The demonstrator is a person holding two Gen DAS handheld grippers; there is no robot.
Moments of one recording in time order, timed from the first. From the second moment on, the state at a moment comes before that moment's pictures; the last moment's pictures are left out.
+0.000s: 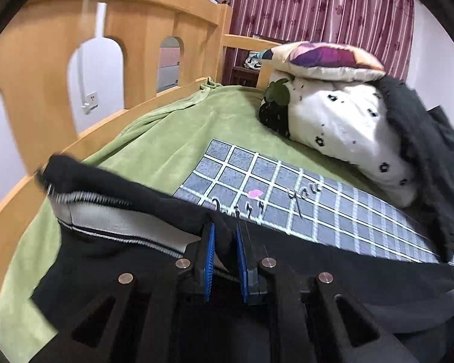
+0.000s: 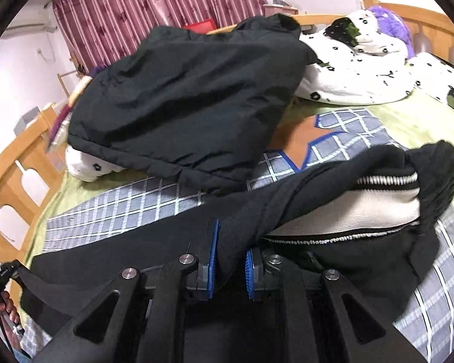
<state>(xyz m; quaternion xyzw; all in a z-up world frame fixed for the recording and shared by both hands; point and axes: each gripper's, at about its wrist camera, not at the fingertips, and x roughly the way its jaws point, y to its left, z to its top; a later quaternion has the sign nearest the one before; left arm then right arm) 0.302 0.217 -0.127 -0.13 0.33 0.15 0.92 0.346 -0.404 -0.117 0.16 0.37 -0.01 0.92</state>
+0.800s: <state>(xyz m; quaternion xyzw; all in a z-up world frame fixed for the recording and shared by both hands) 0.186 0.191 -0.135 -0.17 0.38 0.13 0.90 0.242 -0.423 -0.126 0.15 0.40 -0.04 0.91</state>
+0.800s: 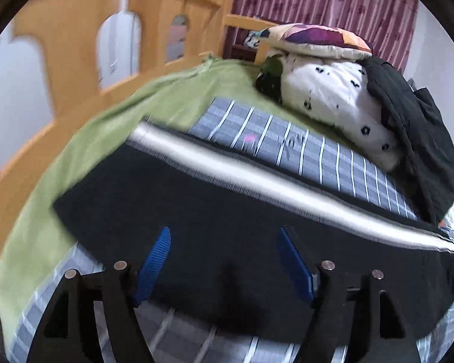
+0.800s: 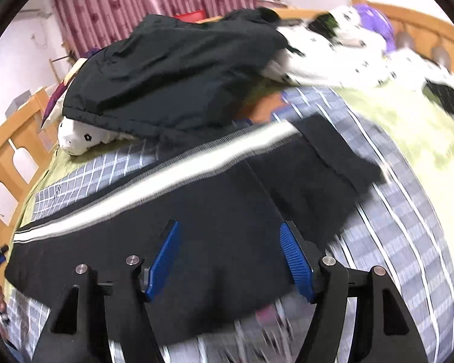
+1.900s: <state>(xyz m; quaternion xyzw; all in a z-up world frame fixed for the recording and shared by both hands) 0.212 0.235 -0.163 -0.16 0.37 0.20 0.89 0.316 -0.482 -0.168 0.23 0.38 -0.08 0.89</state>
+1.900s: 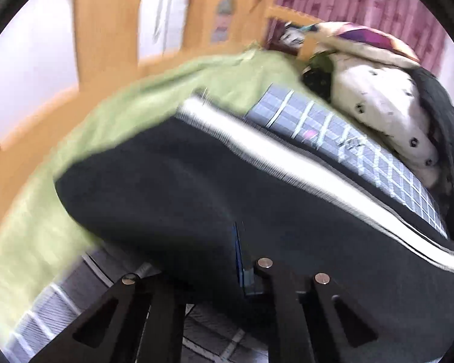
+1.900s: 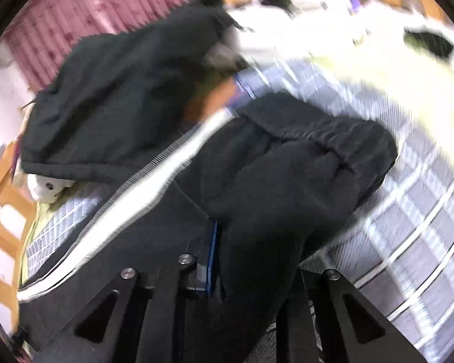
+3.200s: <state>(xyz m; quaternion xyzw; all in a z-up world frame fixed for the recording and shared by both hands) 0.068 0.191 -0.186 -0.20 0.41 0.18 0.87 0.148 -0.591 -0.135 0.23 0.36 -0.11 0.90</state>
